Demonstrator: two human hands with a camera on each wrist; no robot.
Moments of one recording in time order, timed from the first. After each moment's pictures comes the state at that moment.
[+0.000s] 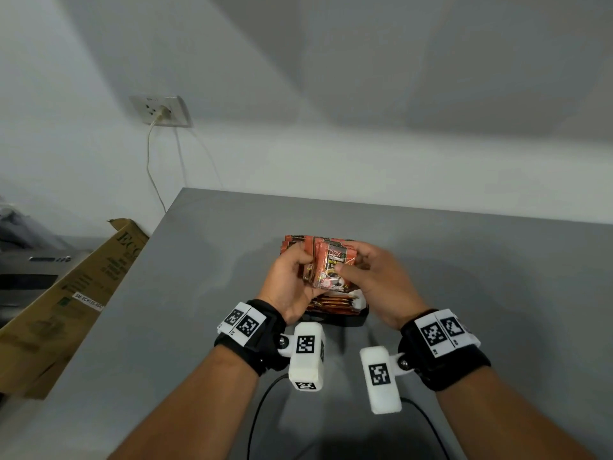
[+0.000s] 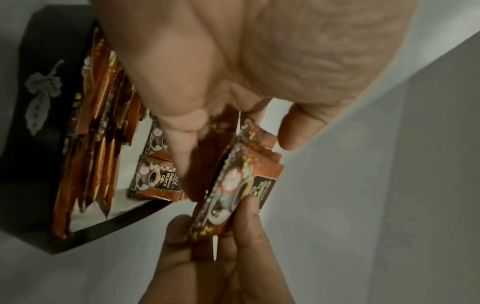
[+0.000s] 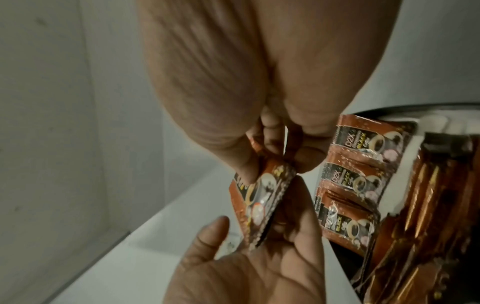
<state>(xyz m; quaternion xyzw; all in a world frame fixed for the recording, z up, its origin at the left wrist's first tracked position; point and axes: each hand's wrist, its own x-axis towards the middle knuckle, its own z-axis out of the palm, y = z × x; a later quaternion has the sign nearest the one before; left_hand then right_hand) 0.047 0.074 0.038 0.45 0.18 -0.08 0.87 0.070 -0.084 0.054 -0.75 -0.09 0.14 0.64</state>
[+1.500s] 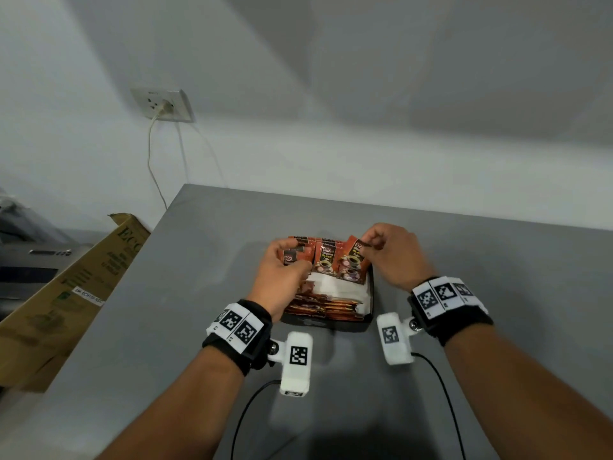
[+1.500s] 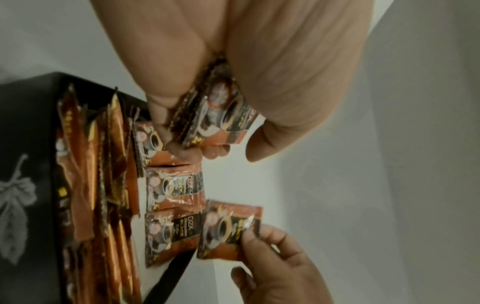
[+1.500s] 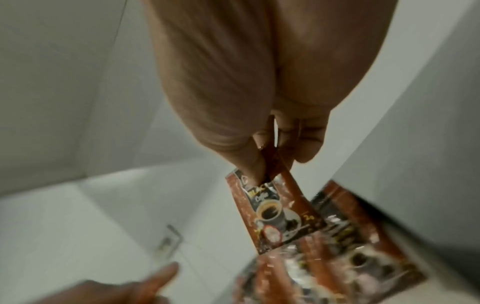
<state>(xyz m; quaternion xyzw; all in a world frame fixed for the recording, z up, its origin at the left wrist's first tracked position) 0.053 0.096 0.032 0.63 0.22 0.00 0.74 0.148 -0.101 0.033 -0.91 -0.11 0.07 0.39</state>
